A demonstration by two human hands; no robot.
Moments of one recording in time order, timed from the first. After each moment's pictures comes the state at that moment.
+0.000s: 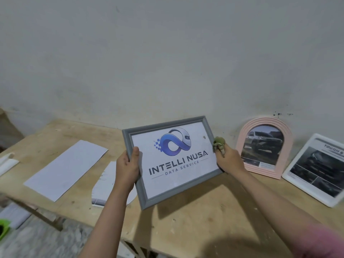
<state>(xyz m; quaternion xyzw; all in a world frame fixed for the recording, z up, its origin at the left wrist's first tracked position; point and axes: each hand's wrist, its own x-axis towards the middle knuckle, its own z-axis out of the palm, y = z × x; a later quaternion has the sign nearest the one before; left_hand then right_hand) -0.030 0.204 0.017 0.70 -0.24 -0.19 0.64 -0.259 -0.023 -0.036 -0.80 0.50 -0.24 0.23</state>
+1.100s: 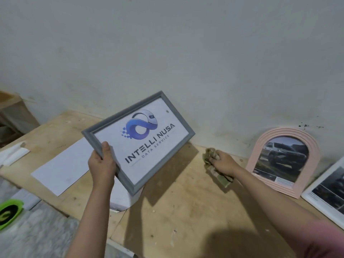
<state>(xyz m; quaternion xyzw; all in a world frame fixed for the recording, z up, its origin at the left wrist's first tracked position) 0.022 0.206 0.023 0.71 -0.08 -0.02 0.70 -0.209 -0.068 -0.052 -0.81 0.44 -0.07 0.38</state>
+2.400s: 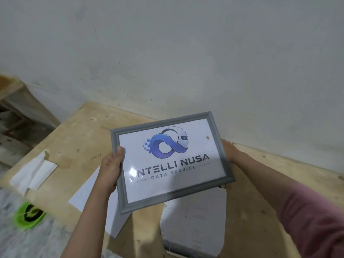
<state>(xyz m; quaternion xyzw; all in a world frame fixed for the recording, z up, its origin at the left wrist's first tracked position) 0.339 0.243 -0.035 0.73 -0.16 -0.29 0.60 0.121 -0.073 -0.123 -0.87 0.36 0.06 0.32</state>
